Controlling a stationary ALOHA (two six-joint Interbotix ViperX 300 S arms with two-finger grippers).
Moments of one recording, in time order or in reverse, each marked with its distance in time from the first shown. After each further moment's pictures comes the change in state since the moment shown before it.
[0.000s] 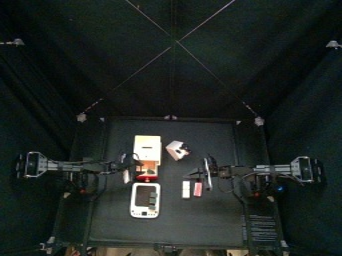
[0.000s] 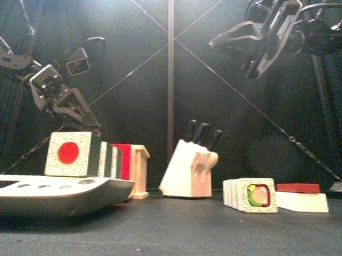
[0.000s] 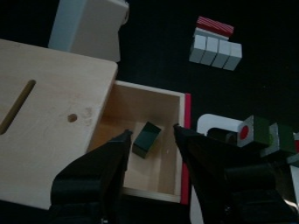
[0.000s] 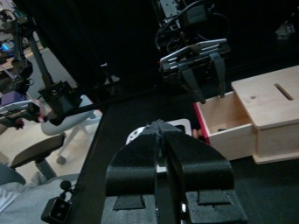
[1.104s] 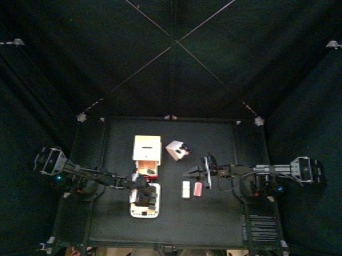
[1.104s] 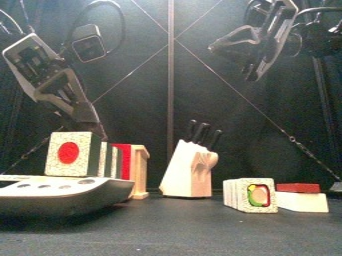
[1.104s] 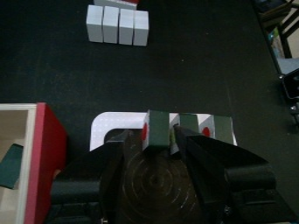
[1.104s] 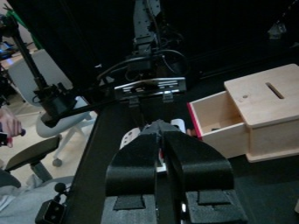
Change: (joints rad) left arm -0.354 0.268 -0.155 -0.126 -0.002 -0.002; right arm -0.020 0.003 0.002 0.002 0.000 0.000
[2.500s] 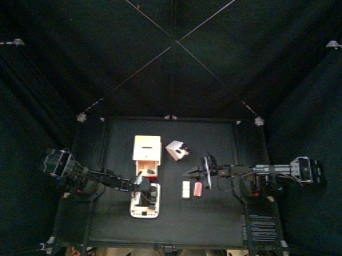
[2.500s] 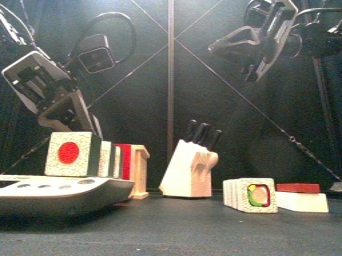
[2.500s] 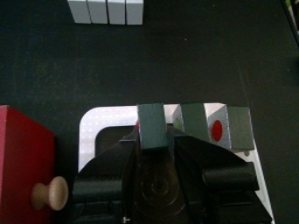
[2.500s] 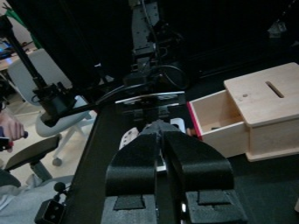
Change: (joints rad) left arm -0.009 0.115 -0.041 0.046 -0.002 0.003; right arm 0.000 0.003 0.000 0.000 0.000 0.000
